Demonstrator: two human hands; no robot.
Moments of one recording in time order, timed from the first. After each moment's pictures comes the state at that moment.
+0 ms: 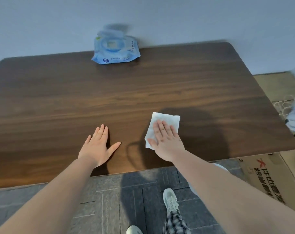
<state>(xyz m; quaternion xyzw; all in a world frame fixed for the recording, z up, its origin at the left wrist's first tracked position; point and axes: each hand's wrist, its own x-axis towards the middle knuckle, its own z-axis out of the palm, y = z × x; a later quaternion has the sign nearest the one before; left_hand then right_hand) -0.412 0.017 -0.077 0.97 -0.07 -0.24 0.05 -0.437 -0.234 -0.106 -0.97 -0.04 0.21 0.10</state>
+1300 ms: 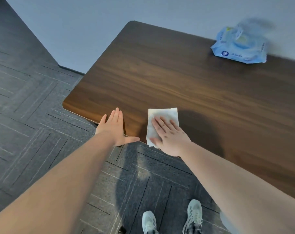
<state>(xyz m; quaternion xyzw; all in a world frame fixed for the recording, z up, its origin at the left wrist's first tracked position) -0.472 0.245 -0.065 0.94 0.10 -0.31 -0.03 -0.423 0.030 -0.101 -0.89 -0.38 0.24 0.01</state>
